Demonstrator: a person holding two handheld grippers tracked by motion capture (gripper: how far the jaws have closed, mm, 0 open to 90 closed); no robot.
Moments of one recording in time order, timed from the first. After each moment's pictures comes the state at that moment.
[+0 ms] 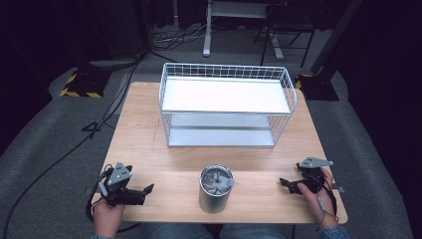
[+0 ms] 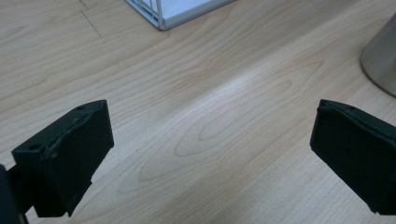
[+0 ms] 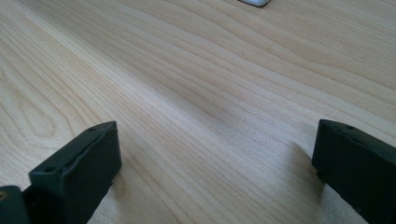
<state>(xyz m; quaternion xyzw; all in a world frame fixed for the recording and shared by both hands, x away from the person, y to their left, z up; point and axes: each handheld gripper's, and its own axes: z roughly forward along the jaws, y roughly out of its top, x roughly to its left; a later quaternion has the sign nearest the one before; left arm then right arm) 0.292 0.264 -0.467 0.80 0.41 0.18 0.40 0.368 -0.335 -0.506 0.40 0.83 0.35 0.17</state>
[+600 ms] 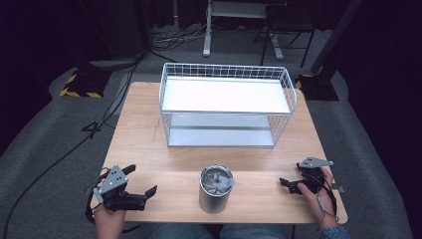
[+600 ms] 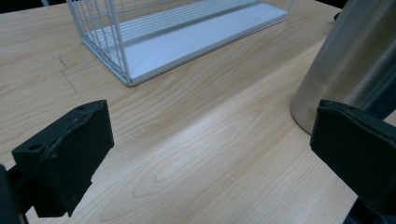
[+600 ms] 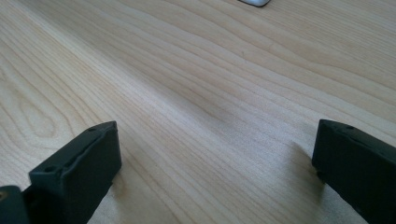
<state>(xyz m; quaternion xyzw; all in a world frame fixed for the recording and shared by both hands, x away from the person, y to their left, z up) 0.267 0.248 -0.438 0.77 0.37 0.19 0.48 0.368 -0.335 -0.506 0.40 0.83 0.35 0.17</state>
